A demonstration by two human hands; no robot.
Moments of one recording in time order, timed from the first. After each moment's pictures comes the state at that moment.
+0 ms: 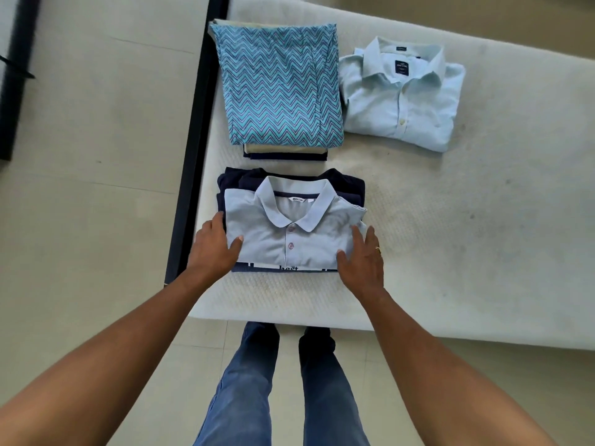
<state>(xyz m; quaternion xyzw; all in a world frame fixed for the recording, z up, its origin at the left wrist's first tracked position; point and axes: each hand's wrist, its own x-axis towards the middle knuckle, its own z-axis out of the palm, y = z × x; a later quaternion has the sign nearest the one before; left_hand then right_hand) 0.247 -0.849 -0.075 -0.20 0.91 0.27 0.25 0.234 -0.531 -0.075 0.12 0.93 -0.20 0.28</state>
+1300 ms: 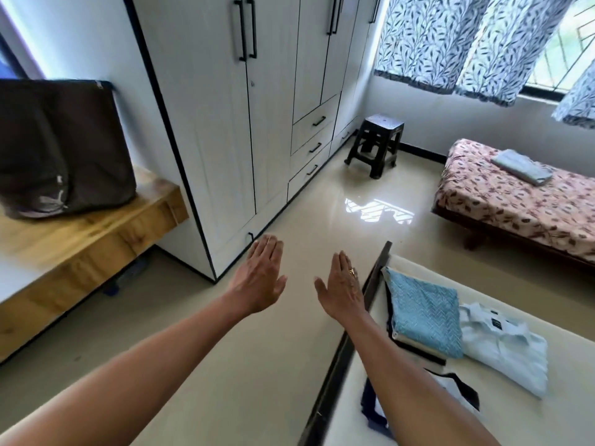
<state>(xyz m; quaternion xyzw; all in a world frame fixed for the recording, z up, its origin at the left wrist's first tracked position) 0.355 -1.203 0.341 -0.10 0.99 0.06 -0.06 0.238 -1.024 0.290 -0.25 0.94 -0.21 0.08</state>
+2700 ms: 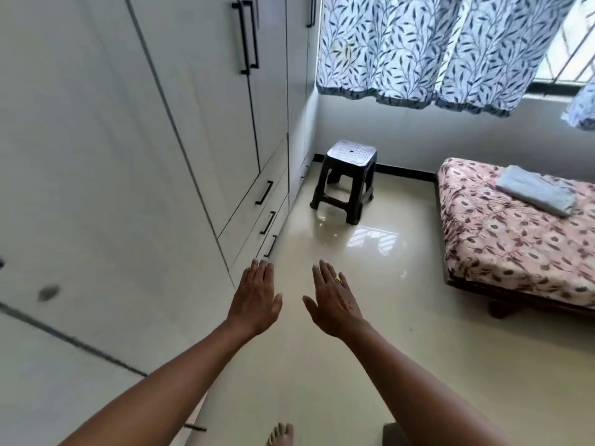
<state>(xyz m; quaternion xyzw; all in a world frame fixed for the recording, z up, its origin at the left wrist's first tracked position) -0.476 -1.516 0.287 -0.06 0.99 0.08 -0.02 -0.539 -1.321 0.289 -0.28 0.94 -0.17 0.07</state>
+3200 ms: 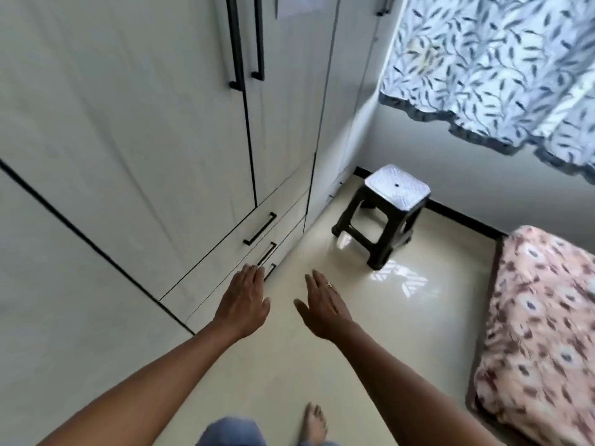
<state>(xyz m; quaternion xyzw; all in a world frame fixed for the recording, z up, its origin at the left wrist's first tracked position) -0.811 -1.563 0.243 -0.20 0.97 0.12 0.00 -0.935 -1.386 0.250 -0.39 0.89 -0.12 0.19</state>
